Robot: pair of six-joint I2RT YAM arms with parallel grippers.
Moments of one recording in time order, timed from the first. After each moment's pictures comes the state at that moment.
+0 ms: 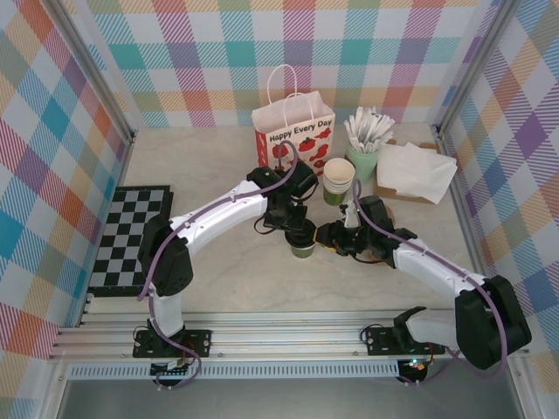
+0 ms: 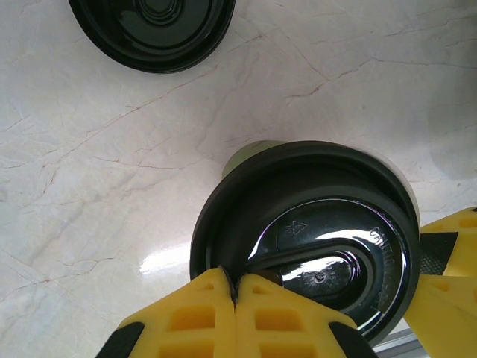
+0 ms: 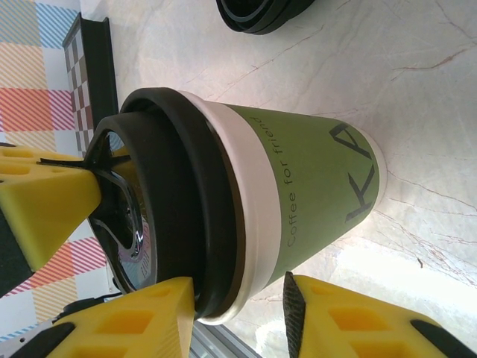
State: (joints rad) left arm -0.85 1.89 1.74 -1.15 -0.02 -0.62; right arm 0.46 1.21 0.62 -0.20 -0.59 0.85
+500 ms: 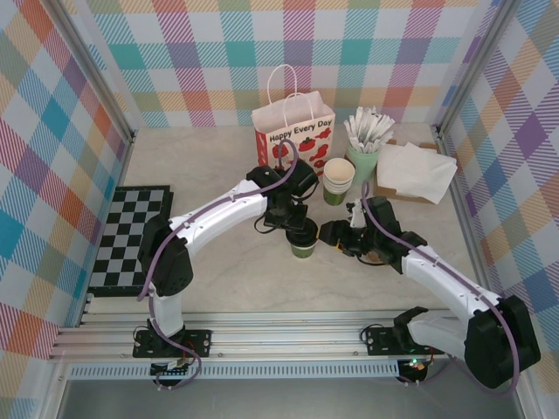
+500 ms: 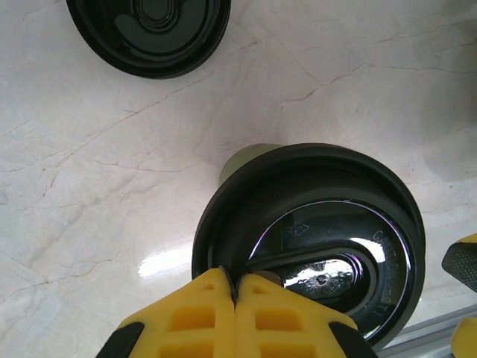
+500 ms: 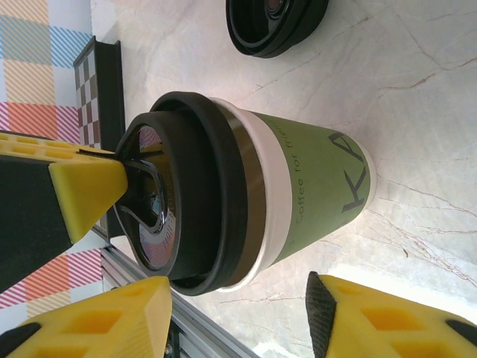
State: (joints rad) left arm -0.85 1.89 1.76 -1.16 -0.02 -0.61; right arm 0.45 1.09 0.62 -0.28 -0.53 0.84
